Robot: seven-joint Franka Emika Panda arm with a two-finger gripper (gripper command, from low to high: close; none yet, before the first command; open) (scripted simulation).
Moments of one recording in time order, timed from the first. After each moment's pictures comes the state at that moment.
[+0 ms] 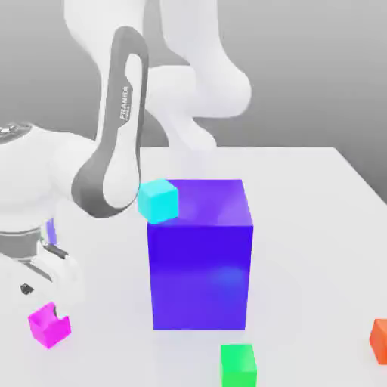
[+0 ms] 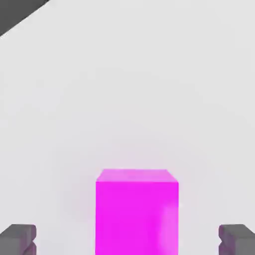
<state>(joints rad) -0.26 0.37 -0.26 -2.48 0.31 2.84 0.63</state>
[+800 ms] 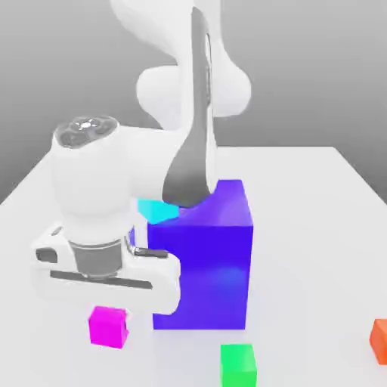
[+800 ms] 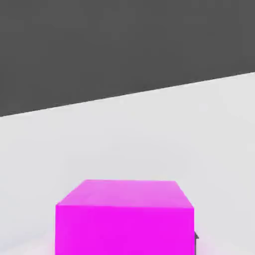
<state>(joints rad) 0.01 0.17 -0.10 -2.46 0.04 2.65 0.58</state>
